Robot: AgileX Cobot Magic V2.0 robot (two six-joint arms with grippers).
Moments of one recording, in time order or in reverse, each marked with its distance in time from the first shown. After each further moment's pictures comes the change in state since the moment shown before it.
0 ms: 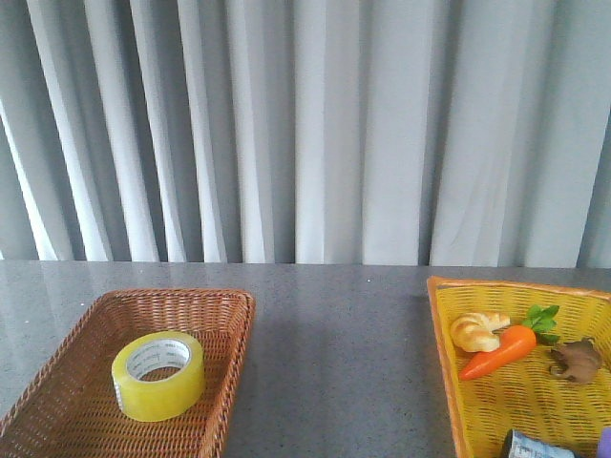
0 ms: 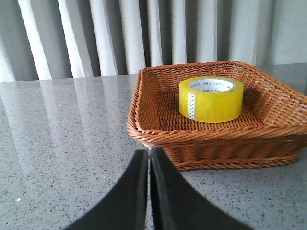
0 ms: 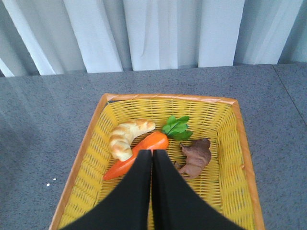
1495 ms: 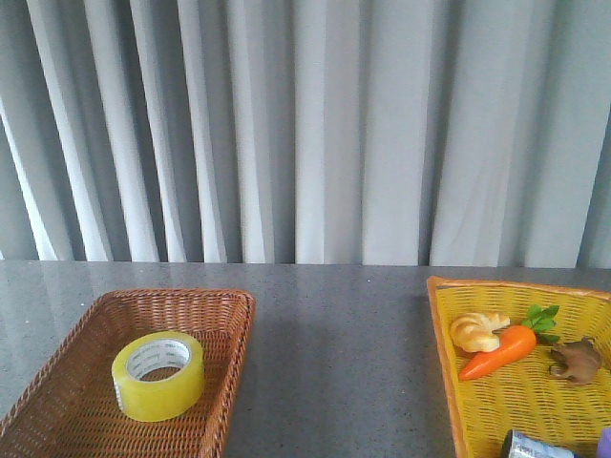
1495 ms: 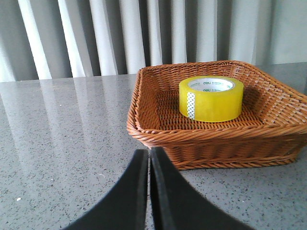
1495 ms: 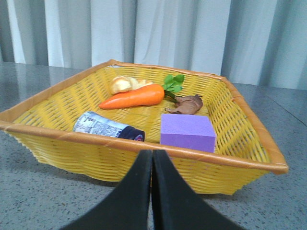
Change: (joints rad) left arm 0.000 -0.001 0.000 0.000 0.003 0.000; right arm 0.107 -1.143 1.319 -0.162 -0.568 0.000
